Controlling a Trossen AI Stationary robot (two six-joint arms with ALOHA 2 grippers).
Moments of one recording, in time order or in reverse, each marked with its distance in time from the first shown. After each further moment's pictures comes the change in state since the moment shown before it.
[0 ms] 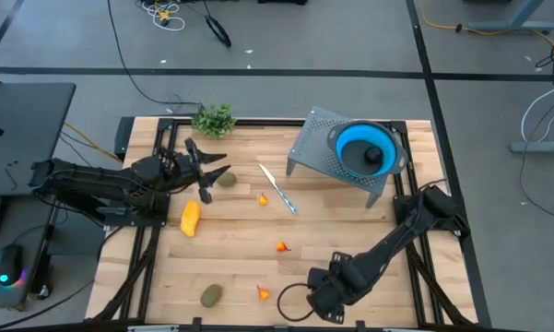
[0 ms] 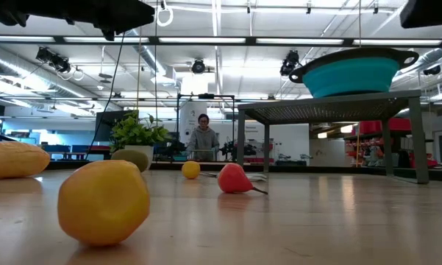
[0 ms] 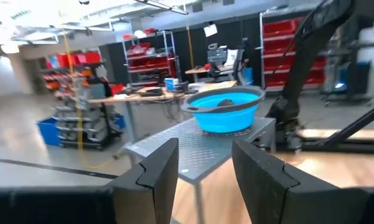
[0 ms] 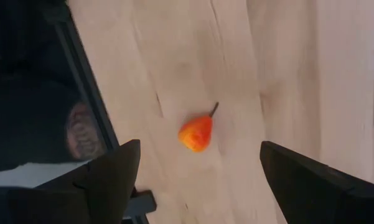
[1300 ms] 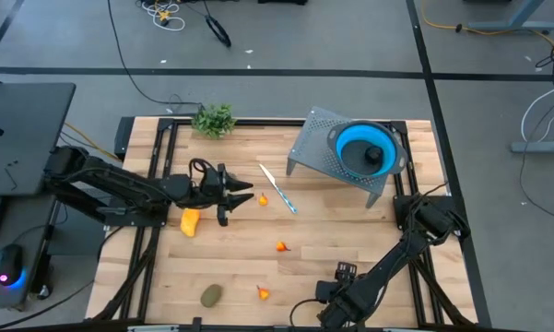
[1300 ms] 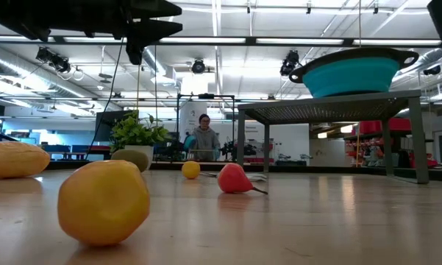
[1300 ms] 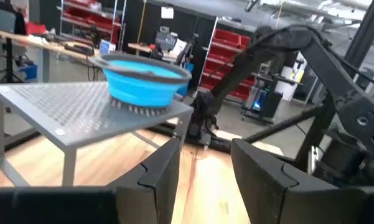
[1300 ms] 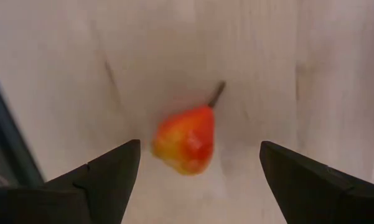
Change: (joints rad) left arm -0.138 0.419 0.000 0.365 0.081 -0.391; right arm 0.109 0.119 -0.144 0.132 0.104 0.062
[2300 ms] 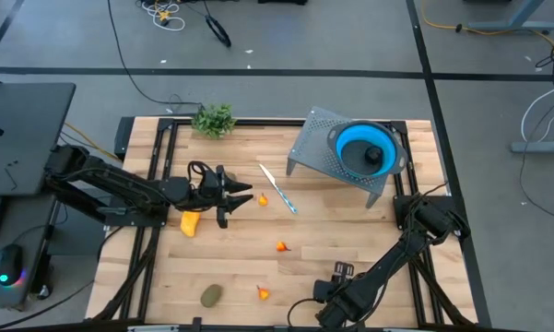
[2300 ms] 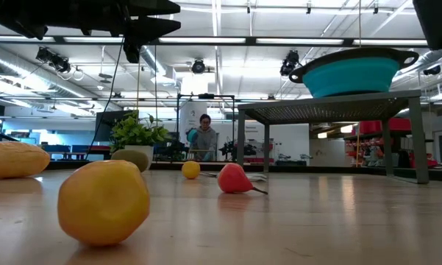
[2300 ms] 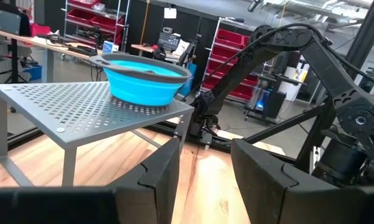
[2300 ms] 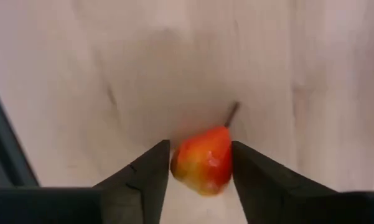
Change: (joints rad) left arm -0.033 -0.001 0.000 0.002 -0.057 0.007; right arm -0.003 0.000 -0.006 0.049 0.039 0.003
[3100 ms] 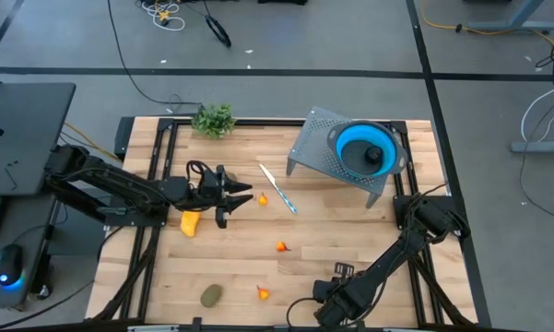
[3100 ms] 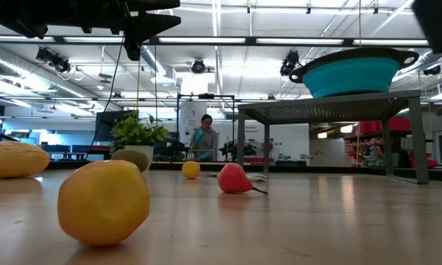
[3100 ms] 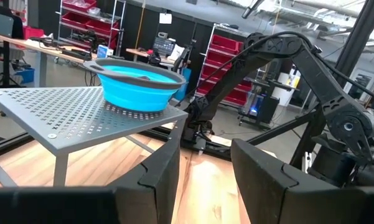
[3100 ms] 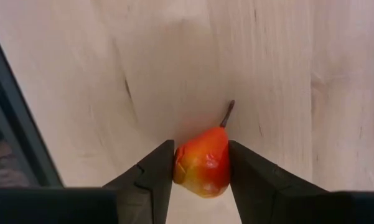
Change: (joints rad) left arm -0.001 0.000 0.000 0.028 0.016 -0.006; right arm -0.019 -0.008 0.000 0.002 -0.069 -0.014
